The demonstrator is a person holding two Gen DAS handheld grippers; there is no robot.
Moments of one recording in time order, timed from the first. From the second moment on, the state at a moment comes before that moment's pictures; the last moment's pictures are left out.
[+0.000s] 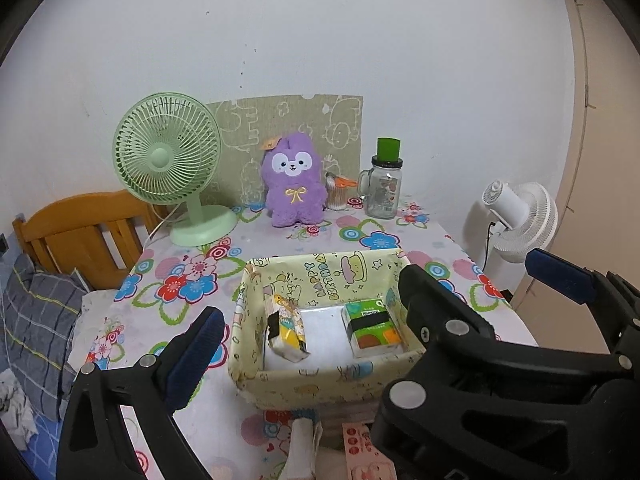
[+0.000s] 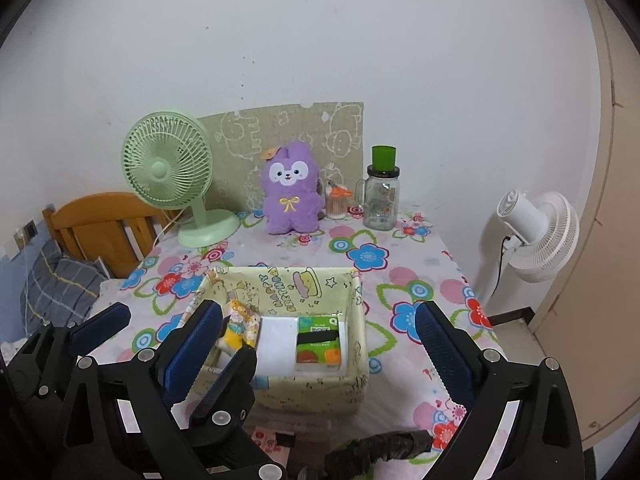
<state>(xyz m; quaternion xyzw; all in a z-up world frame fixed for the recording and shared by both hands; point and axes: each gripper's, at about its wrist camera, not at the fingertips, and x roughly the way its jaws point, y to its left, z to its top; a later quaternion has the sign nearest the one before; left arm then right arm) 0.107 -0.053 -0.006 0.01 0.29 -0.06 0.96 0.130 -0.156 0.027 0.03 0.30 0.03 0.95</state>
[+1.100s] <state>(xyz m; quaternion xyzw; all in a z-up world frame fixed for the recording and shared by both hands) 0.047 -0.051 -0.043 -0.01 0.29 -0.07 0.95 0.069 -0.153 -0.006 0.03 0.32 0.04 0.95</state>
